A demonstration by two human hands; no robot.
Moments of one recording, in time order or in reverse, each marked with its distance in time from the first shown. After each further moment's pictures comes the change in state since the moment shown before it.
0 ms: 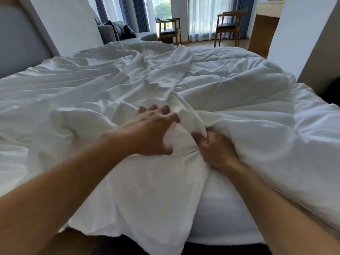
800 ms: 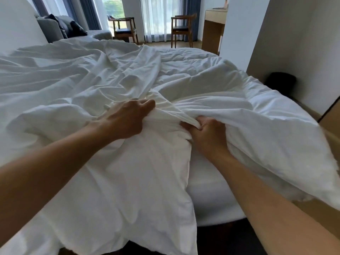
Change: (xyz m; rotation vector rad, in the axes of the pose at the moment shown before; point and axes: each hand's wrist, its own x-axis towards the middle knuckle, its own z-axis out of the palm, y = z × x) left_hand 0.027 -0.073 0.028 -0.148 0.252 0.210; right_hand -0.030 -0.053 -0.008 0.089 0.400 -0.013
